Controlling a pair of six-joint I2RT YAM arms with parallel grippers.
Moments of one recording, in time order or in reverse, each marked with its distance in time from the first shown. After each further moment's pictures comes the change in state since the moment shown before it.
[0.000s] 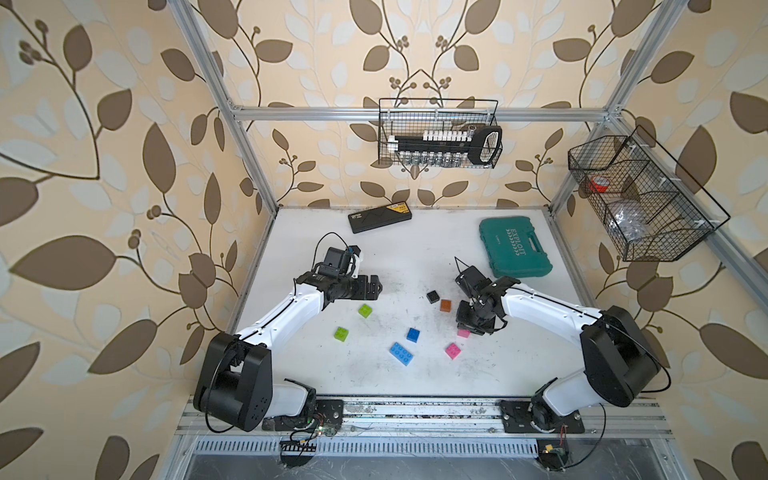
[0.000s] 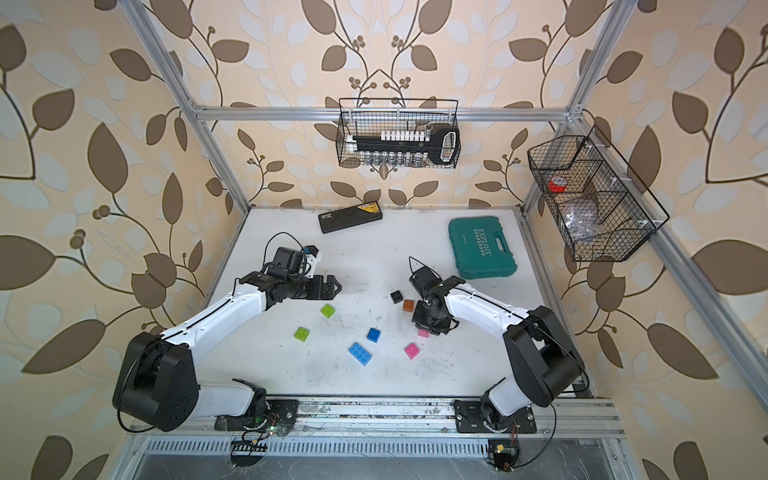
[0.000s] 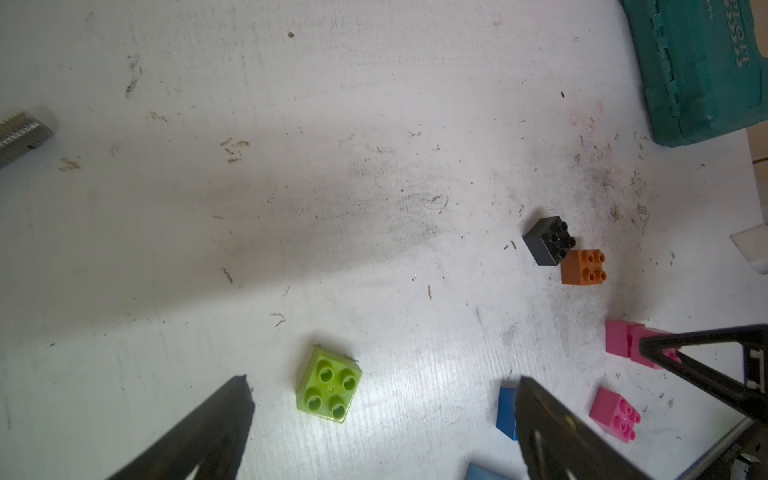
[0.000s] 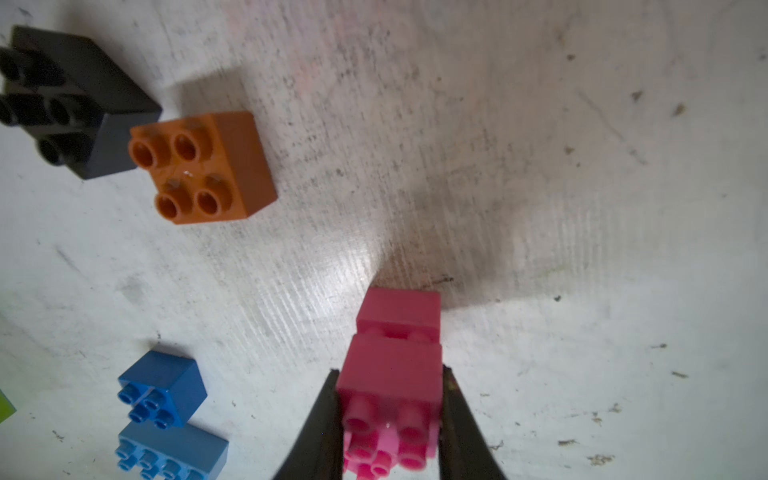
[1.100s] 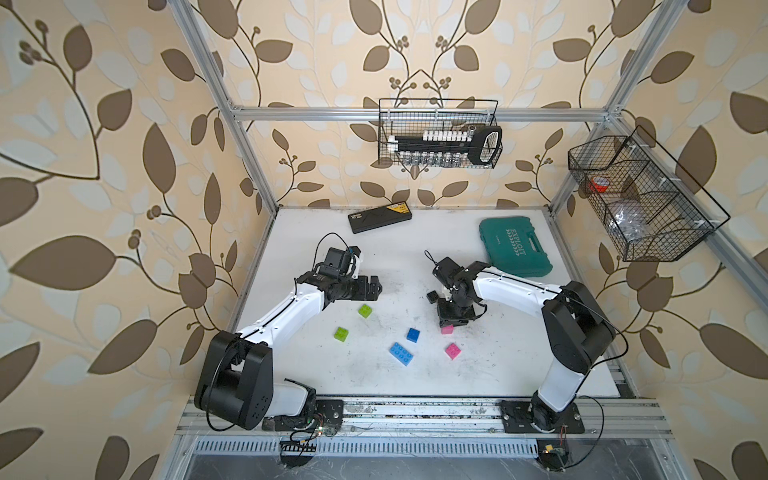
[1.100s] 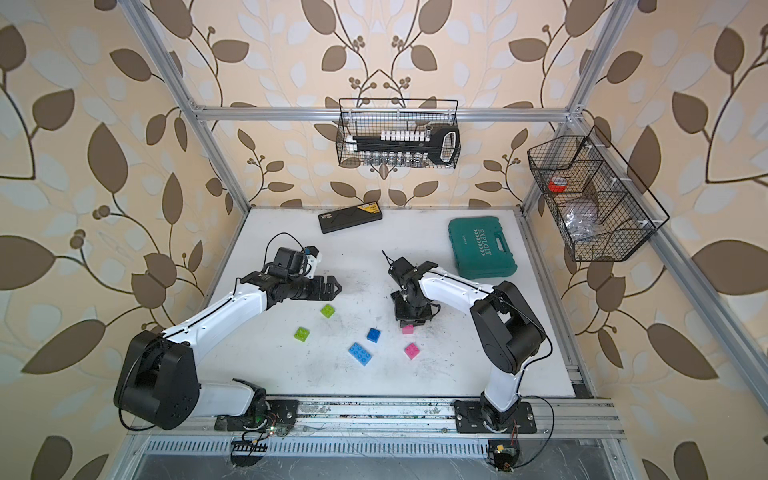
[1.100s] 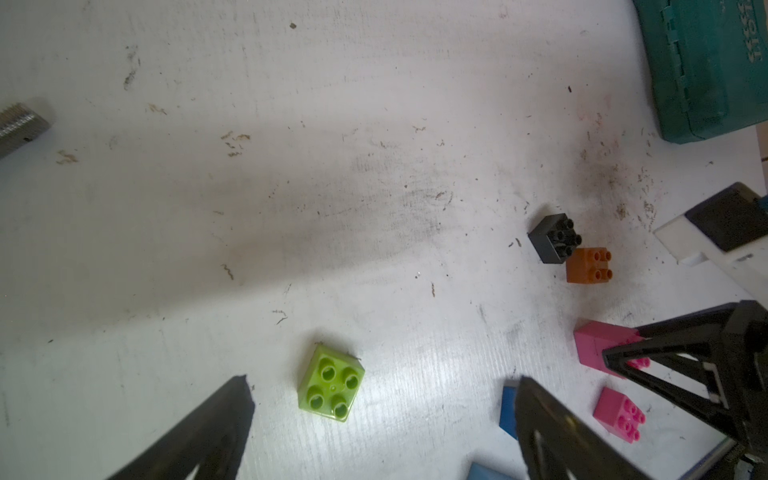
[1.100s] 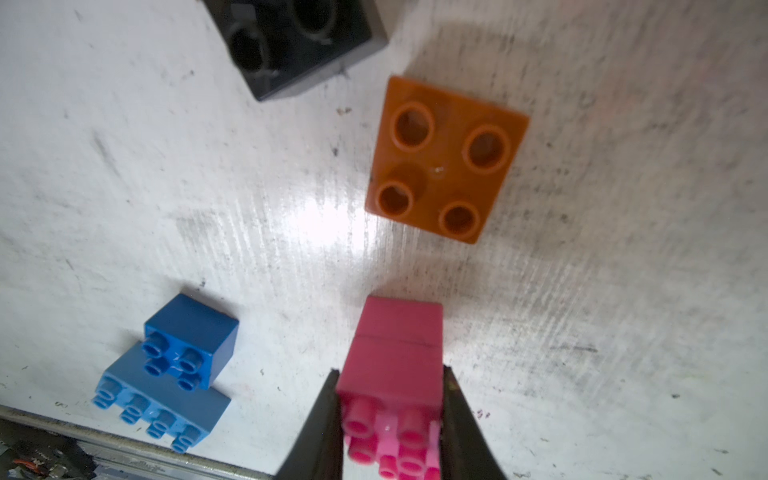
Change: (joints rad) left arm 0.000 0.009 0.000 -0.004 -0.003 0.000; right arm 0.082 0.256 0.261 -0.104 -0.075 -0.320
